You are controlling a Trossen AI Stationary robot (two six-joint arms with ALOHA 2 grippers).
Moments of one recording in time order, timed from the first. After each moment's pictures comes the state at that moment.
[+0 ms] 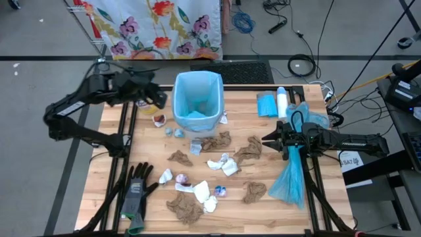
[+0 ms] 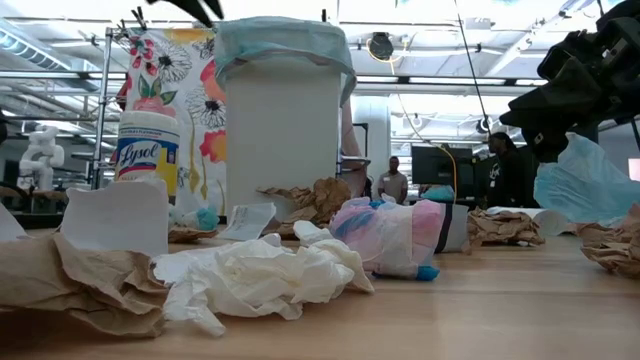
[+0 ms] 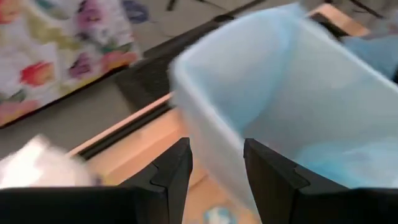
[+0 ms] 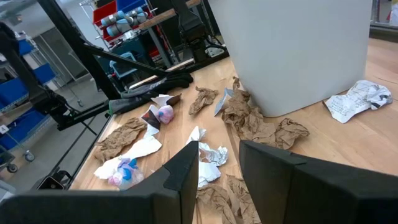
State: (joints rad) left arm 0.29 1.15 1.60 -1.21 -0.41 -0.49; right arm -0.10 0.13 0.06 -0.09 -0.10 0.41
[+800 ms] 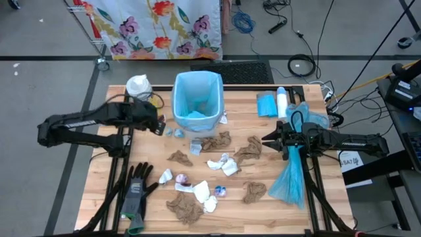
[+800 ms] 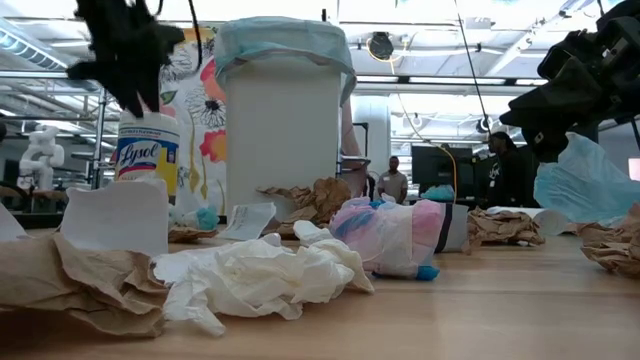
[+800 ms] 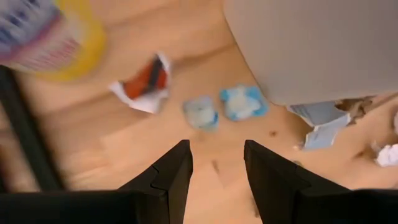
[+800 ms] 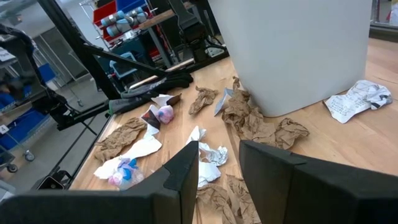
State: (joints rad) left arm 0.23 0.92 0.89 -1.09 -0.20 -0.89; right arm -0.10 0.13 0.06 -0.09 -0.10 0.41
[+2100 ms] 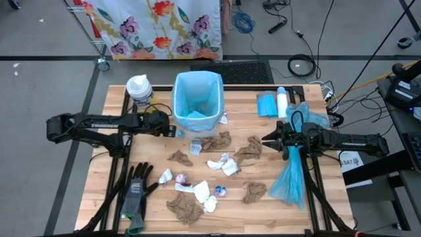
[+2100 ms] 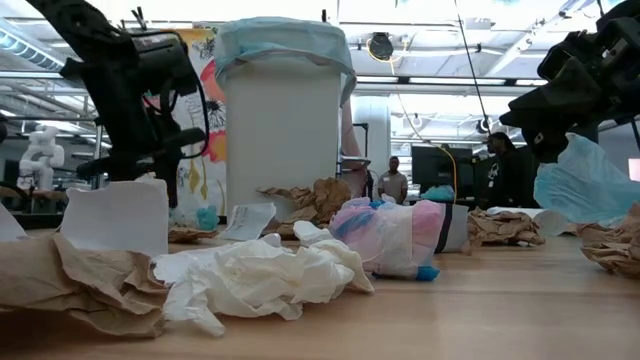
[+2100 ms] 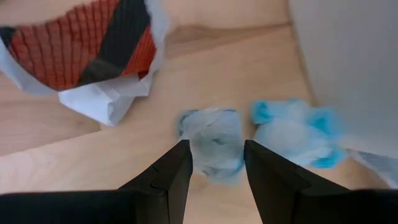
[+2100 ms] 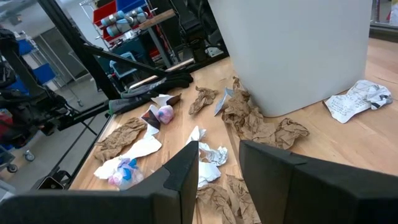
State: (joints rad) left arm 0.33 1.13 0.48 -0.47 -0.16 -0.99; right arm -0.10 0.13 0.06 -0.09 -0.10 0.41
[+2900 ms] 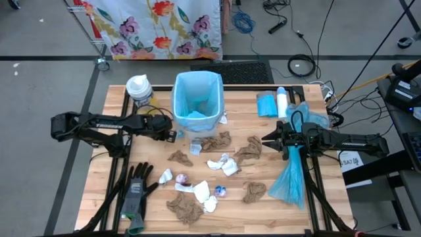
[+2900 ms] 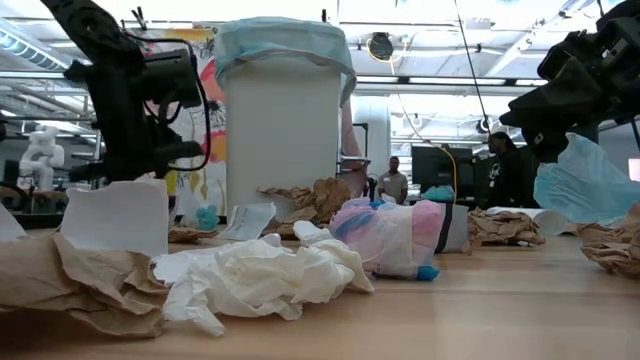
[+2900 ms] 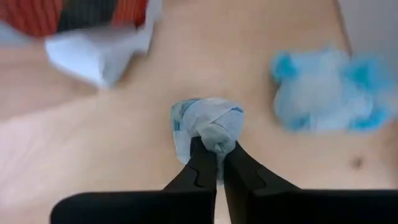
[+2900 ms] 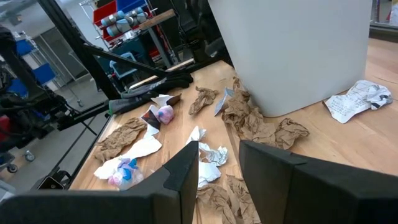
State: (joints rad) left arm 0.28 1.19 0.52 -0.57 -0.09 -0.99; right arm -0.10 0.13 0.06 -0.09 -0.10 0.41
